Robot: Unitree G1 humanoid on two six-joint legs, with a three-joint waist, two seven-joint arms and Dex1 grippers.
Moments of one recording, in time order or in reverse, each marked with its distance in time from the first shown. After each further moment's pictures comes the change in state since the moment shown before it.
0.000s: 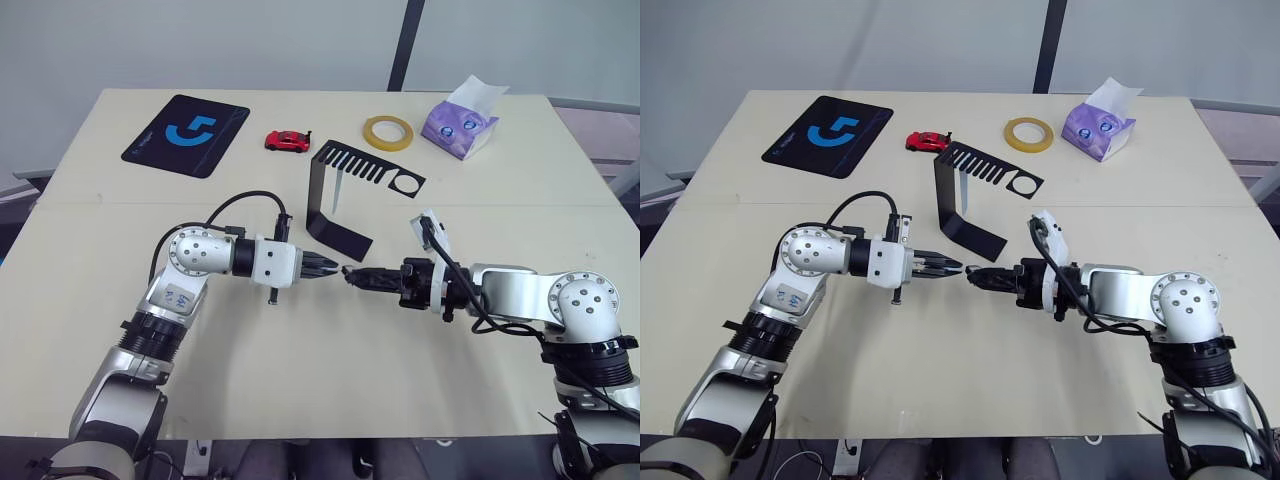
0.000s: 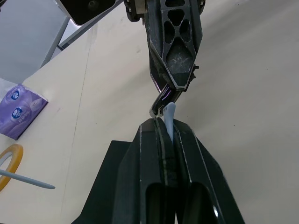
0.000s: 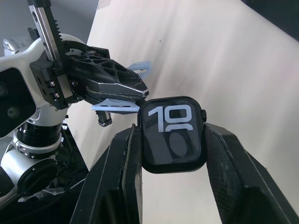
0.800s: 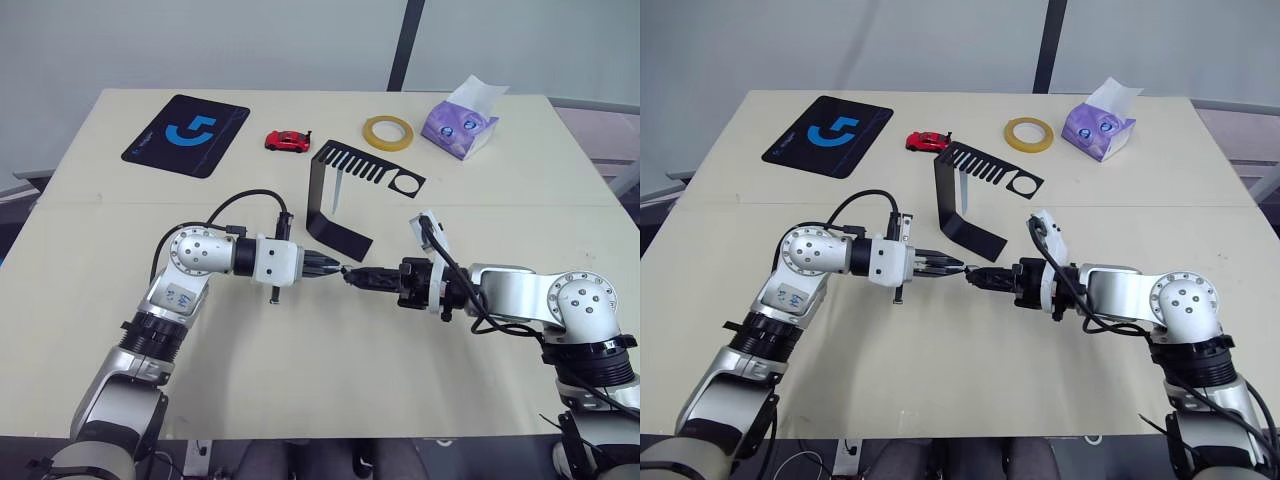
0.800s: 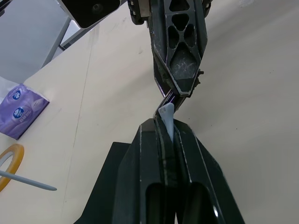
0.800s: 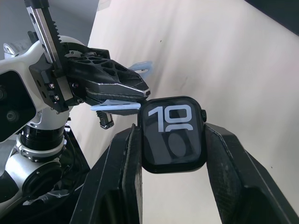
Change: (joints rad) left arm 0.000 -0.005 0.000 -0.013 0.000 0.021 0.007; right arm 0.000 -0.021 0.034 0.000 0.055 -0.043 -0.039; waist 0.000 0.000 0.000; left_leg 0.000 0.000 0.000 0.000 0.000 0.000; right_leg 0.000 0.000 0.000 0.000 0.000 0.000
